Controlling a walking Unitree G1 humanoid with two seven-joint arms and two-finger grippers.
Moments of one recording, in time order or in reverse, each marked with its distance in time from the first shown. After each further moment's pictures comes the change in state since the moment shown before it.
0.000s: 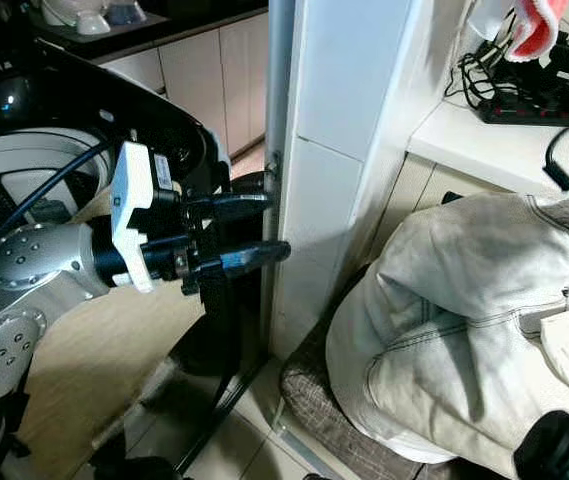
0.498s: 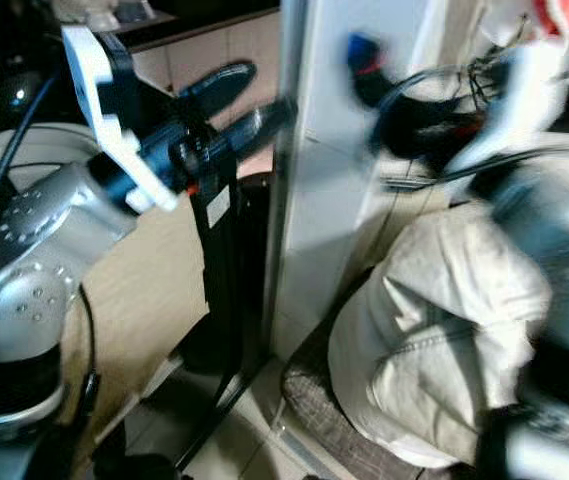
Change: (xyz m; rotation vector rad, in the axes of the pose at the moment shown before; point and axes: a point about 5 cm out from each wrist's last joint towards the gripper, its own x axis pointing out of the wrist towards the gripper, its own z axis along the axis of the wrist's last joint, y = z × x) left arm 0.024 0.029 0.040 -0.170 -0.346 0.310; right arm -0.061 0.160 -0.039 -0.113 0.007 1.017
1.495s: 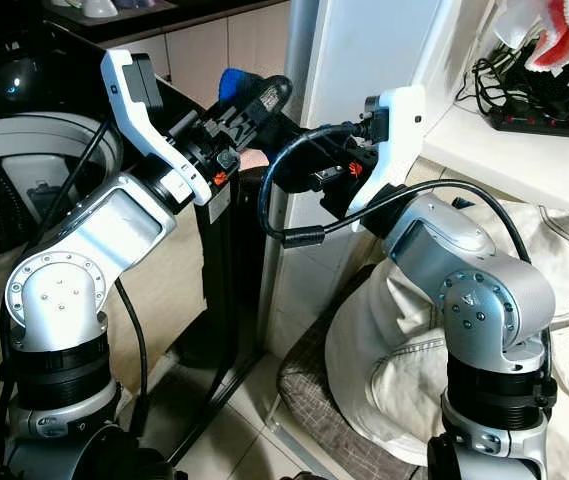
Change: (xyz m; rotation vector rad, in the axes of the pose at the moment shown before) left arm 0.013 0.006 -0.026 -0.414 0.029 0.264; right arm 0.020 0.048 -0.034 0.010 0.026 0.197
